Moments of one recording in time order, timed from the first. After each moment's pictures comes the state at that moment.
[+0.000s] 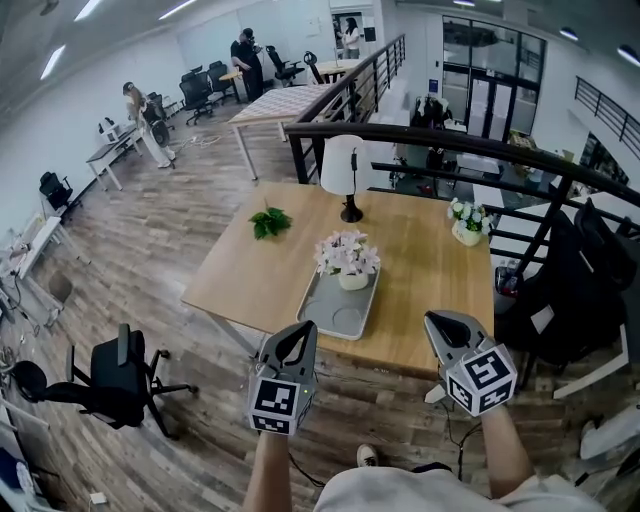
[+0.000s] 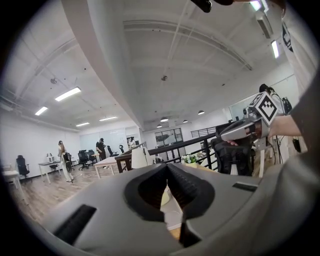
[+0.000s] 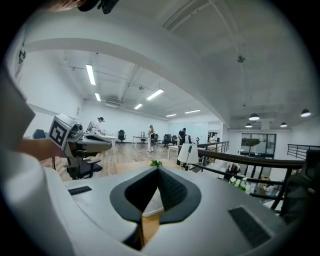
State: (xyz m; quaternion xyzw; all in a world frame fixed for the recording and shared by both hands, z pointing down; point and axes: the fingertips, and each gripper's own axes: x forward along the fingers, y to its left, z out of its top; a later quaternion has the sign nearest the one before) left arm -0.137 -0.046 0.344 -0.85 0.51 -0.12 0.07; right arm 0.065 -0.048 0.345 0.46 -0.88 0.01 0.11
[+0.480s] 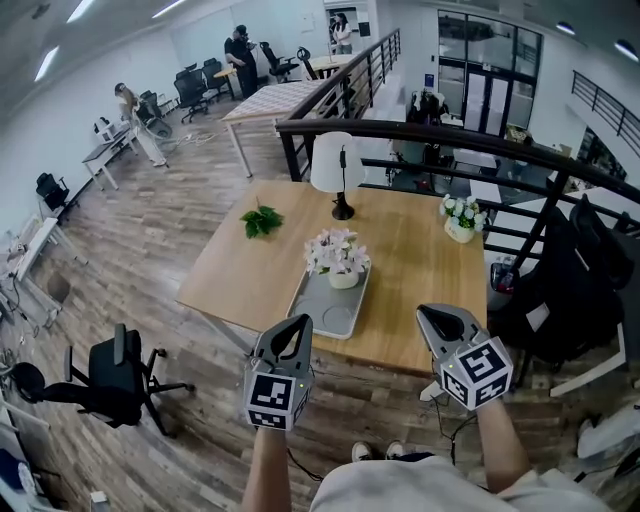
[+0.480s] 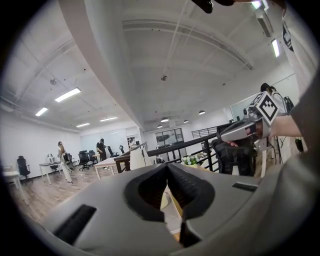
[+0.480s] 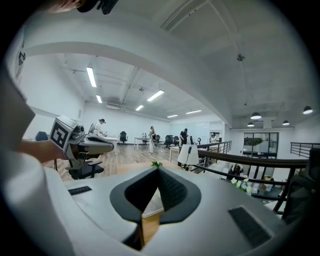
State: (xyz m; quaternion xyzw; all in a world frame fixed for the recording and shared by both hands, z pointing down) left arm -0.113 -0.059 0.337 -0.85 0.51 -0.12 0.07; right arm 0.081 -0.062 0.339 0.45 -0.89 0.01 0.11
